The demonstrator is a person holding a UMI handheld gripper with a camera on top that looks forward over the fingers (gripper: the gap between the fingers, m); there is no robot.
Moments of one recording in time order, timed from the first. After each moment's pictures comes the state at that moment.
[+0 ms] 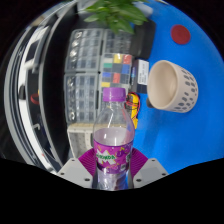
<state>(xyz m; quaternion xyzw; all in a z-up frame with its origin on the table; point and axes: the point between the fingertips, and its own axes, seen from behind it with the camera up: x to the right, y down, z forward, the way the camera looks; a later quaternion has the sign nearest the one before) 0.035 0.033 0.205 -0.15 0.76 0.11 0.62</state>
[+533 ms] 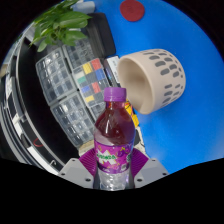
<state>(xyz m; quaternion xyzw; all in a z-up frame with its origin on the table) 0.050 0.001 0.213 0.02 0.76 0.27 0.59</state>
